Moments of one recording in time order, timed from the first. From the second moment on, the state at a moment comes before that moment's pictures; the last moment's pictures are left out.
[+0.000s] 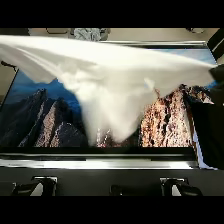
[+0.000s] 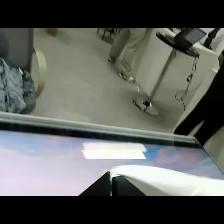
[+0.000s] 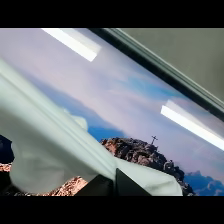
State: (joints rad) left arm 0.16 -0.71 1.45 0.95 -0.91 -1.44; right arm -0.18 -0.75 1.52 -1.26 1.23 0.84
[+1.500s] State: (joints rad) left arm 0.16 -1.15 1.53 0.97 -0.87 -1.41; right arm -0.19 -1.14 1.34 -1.20 1.52 1.07
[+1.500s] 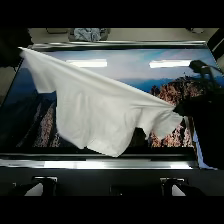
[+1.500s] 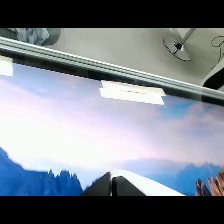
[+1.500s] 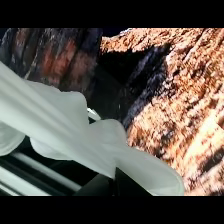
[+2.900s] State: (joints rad) left arm -0.12 -1.15 0.50 0.68 -1.01 -1.44; right arm -0.19 -1.58 1.29 -1.04 1.40 1.02
